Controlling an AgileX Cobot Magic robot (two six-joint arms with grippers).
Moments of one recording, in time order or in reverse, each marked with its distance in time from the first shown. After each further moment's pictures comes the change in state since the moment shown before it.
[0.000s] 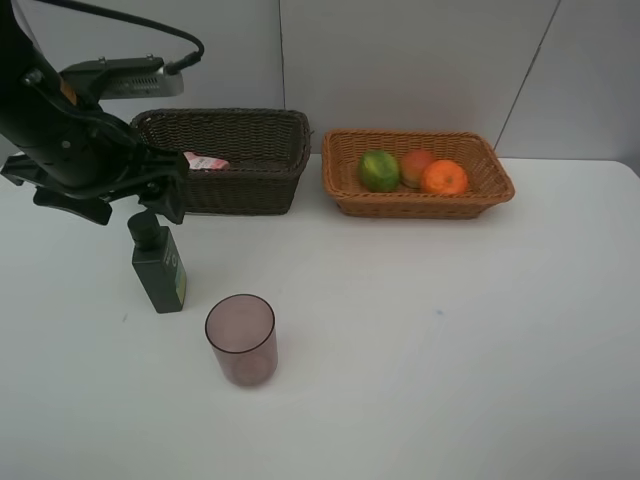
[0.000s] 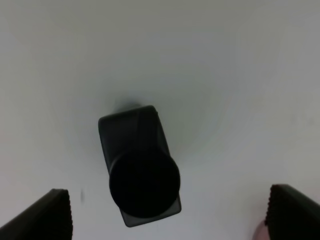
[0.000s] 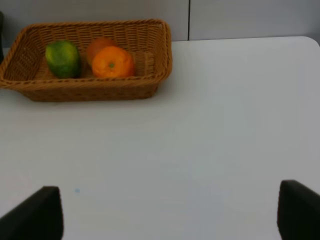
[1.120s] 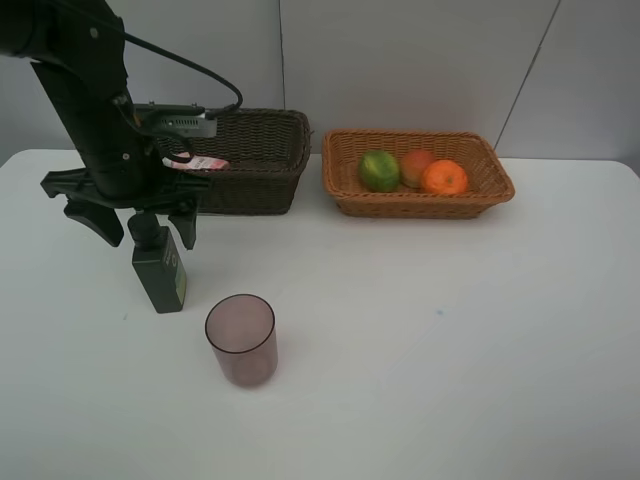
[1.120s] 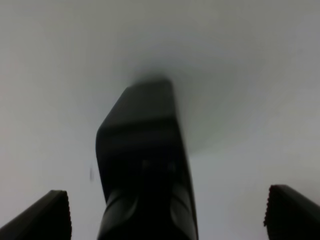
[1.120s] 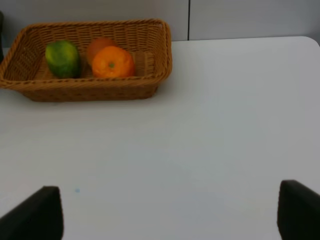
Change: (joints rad) left arm -0.023 0.279 -0.195 0.051 0.197 -0.108; right arm 0.000 0.000 0.000 0.000 0.000 0.000
